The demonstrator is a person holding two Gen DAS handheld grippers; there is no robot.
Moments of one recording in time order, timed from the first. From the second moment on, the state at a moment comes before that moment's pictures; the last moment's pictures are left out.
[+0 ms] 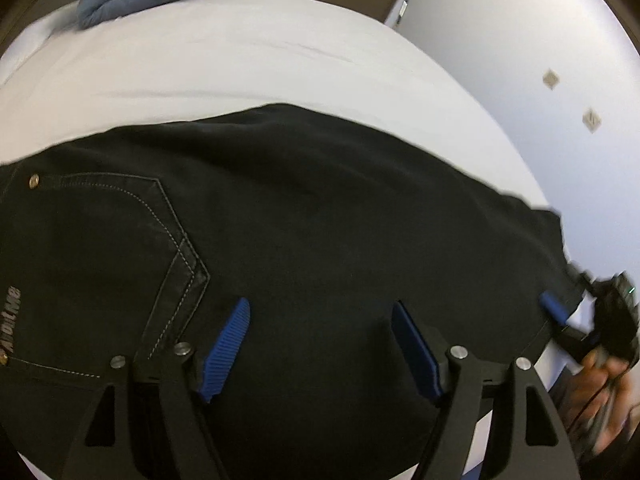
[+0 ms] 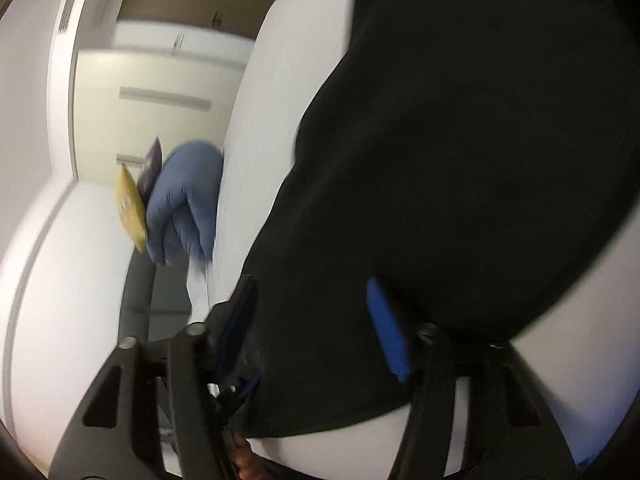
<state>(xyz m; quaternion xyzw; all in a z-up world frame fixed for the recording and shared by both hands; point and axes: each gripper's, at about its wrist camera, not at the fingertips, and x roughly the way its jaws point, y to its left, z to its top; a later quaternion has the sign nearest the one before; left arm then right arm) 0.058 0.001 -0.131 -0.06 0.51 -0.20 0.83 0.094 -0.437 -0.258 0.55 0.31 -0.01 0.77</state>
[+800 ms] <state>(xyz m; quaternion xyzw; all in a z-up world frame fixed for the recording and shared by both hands) 0.024 -0.036 -0.133 -0.01 0.53 -0.19 0.83 0.149 -0.373 -0.203 0.02 0.55 -0.12 0.82</state>
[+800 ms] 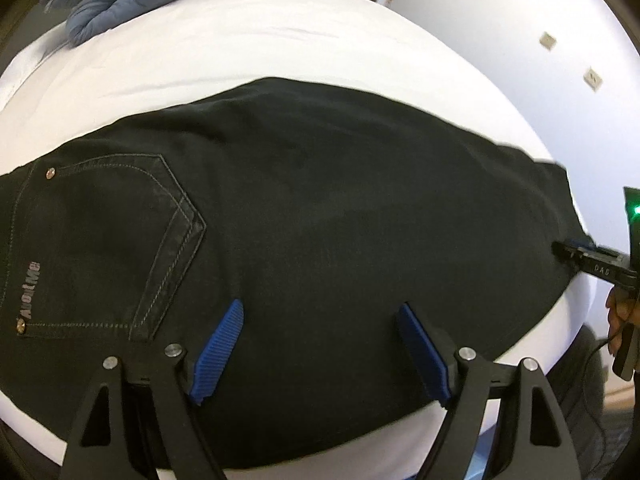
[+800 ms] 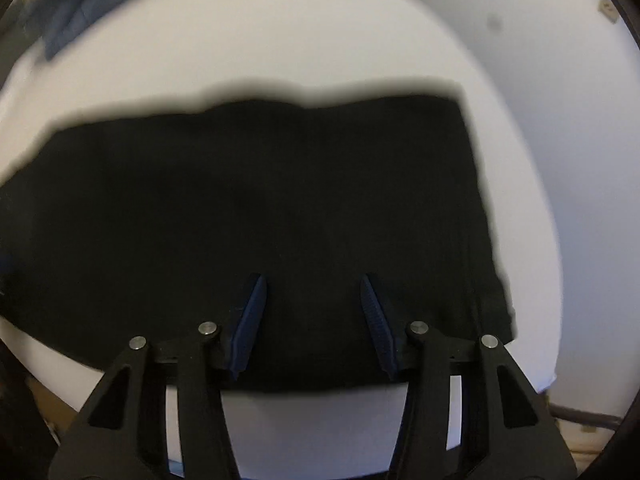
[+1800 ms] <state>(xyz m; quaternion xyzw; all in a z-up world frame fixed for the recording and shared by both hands) 0.009 0.001 -0.133 0.00 0.52 -0.20 0.83 0.016 -0.480 -0.241 0.59 0.29 -0.14 0.74</state>
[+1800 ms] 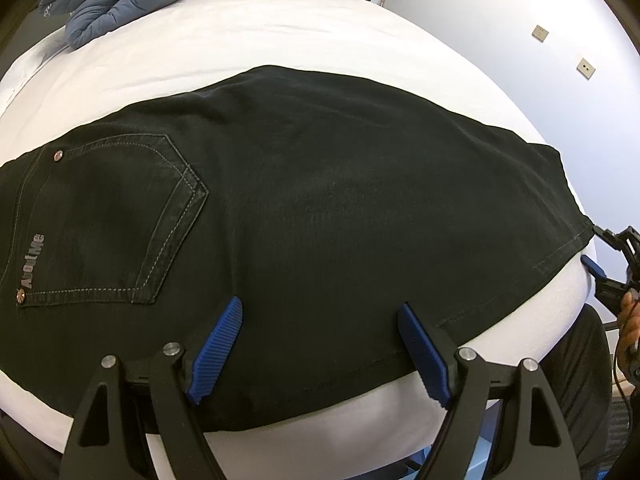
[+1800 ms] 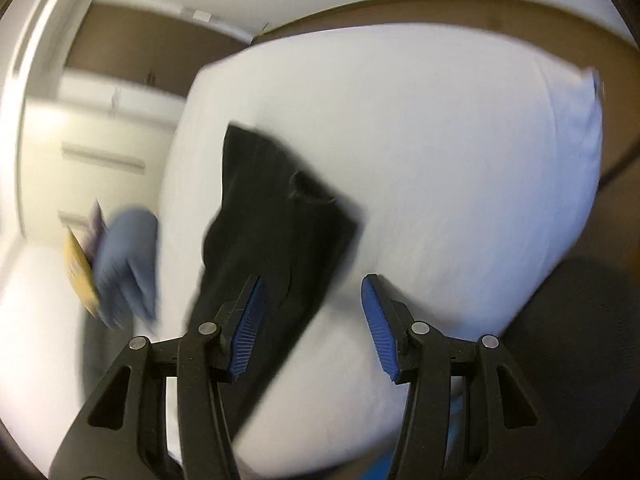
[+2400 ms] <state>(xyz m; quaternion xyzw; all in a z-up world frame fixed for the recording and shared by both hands) 0.011 0.002 -0.133 0.00 0.52 -0.20 0.83 0.019 -0.476 -0.271 0.68 0.18 -0.12 0.70</state>
